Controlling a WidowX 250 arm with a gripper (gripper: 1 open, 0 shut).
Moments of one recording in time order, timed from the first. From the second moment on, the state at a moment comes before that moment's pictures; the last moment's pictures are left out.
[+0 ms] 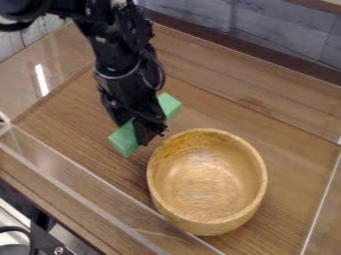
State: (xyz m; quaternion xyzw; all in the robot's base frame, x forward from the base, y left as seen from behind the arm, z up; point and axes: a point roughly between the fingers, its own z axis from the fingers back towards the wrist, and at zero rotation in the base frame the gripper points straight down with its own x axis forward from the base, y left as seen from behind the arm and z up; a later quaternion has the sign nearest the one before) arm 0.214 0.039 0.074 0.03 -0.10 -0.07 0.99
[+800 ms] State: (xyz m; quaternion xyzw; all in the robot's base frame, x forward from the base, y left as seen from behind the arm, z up) arm 0.205 0.035 0.062 0.04 -0.09 0.04 0.99
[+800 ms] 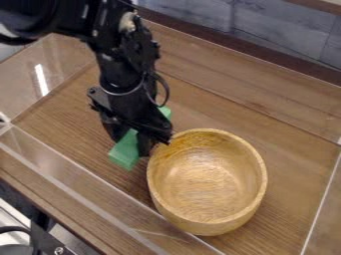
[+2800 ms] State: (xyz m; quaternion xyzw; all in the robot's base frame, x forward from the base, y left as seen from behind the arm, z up) arm 0.276 0.031 0.060 0.03 -0.10 0.03 0.99
